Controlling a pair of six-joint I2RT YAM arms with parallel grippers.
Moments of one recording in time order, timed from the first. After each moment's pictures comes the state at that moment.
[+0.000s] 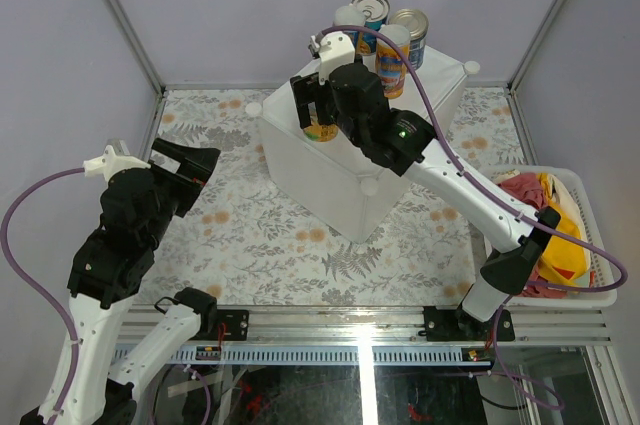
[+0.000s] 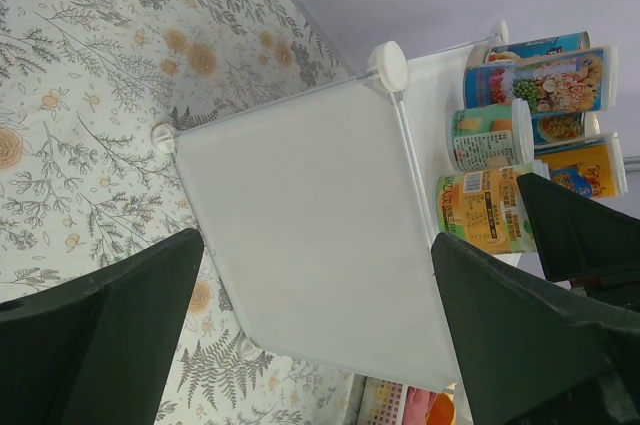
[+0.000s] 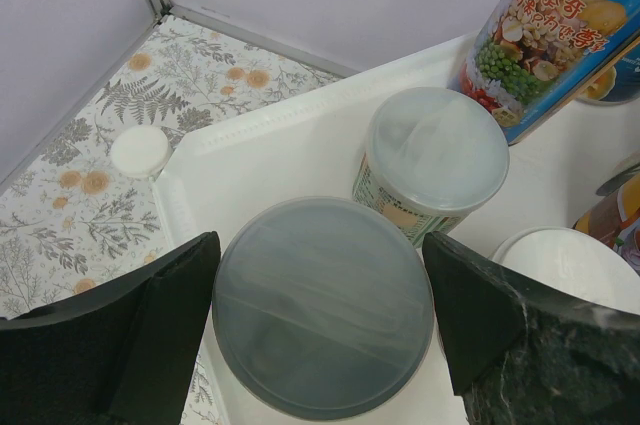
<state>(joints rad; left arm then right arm) -0.32 0.67 1.20 -0.86 -0.26 -1.07 0.89 1.67 1.90 -0.49 0.43 0.11</state>
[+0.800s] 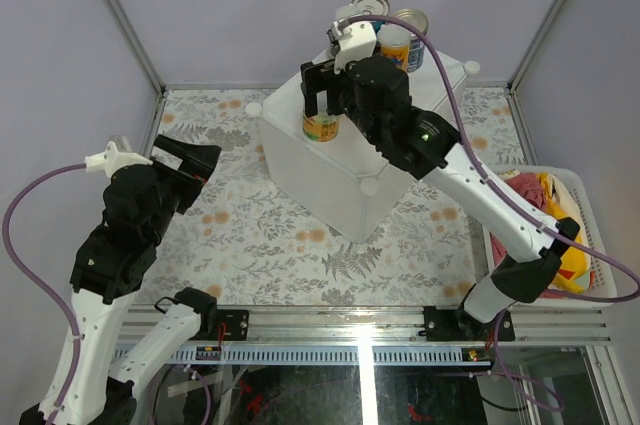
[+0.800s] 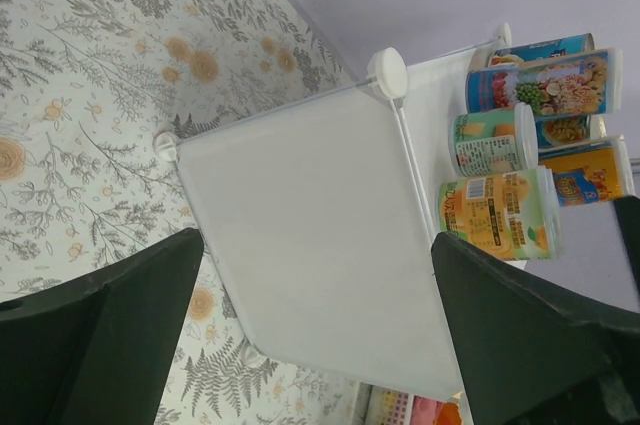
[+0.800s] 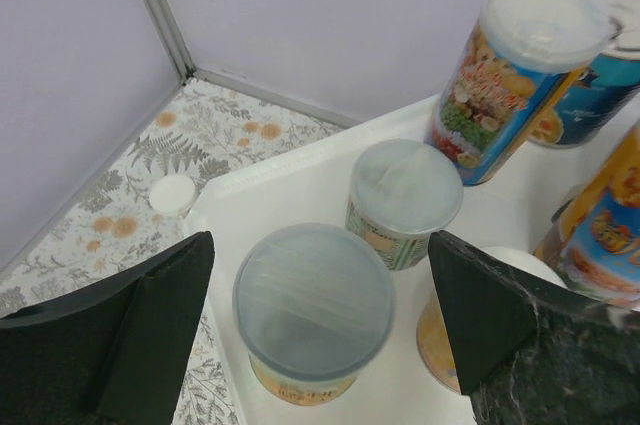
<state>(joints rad) -0.32 0.68 1.20 -0.85 -0.26 -1.06 0.89 1.61 1.91 -0.44 0.43 0.10</state>
